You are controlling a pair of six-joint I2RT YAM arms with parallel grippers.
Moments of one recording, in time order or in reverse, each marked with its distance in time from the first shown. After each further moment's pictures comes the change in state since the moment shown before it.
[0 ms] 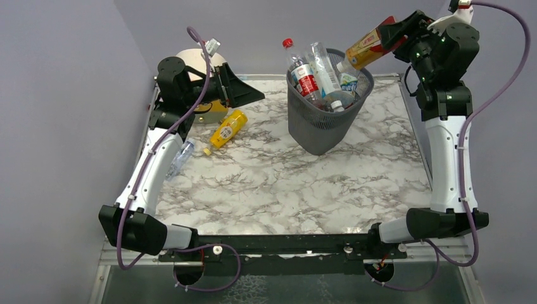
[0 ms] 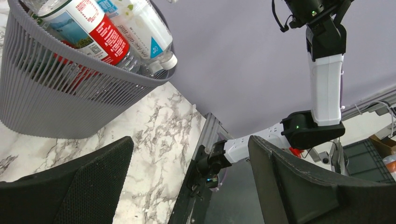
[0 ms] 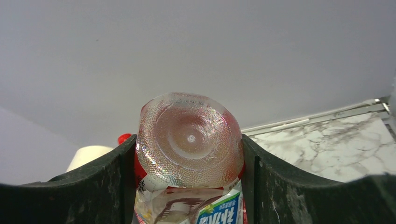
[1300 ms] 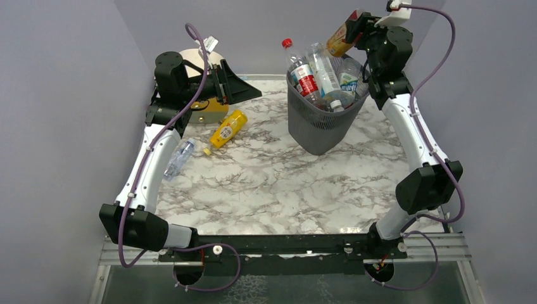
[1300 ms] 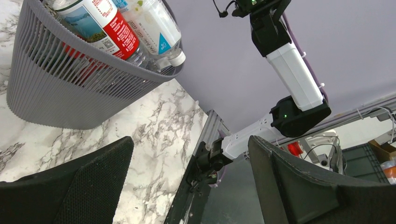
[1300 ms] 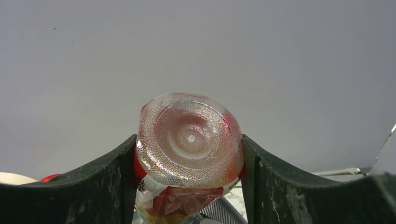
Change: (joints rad) left arm 0.036 0.025 0.066 -0.128 0.019 0.042; right arm 0.161 0.247 -0.141 0.538 0.210 -0.284
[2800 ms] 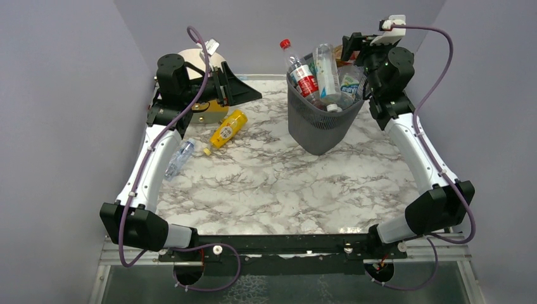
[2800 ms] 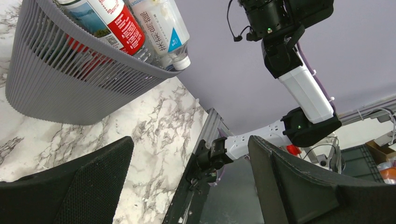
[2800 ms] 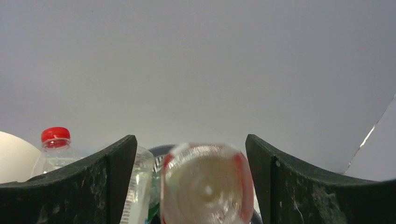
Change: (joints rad) left arm 0.000 0.000 -0.028 0.006 -0.001 0.000; right arm 0.056 -0.188 -0.258 0.093 0.008 -0.170
